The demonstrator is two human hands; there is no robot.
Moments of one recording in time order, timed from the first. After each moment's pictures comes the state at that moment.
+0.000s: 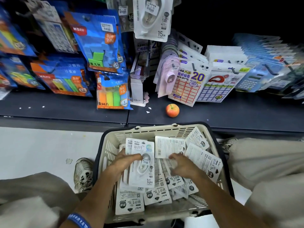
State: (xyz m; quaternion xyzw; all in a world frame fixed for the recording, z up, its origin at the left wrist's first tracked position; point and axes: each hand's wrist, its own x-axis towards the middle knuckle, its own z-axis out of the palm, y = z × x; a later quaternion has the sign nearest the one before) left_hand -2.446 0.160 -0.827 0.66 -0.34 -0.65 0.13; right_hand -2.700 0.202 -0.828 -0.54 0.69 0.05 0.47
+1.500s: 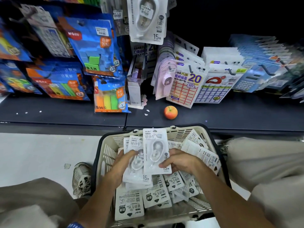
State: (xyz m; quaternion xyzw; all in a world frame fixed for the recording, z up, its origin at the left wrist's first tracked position) left_hand -2.454 0.161 -0.823 0.64 -0.27 -0.69 0.20; right_hand -2.691 0.173 -0.800 -0.31 0.60 -0.12 0.72
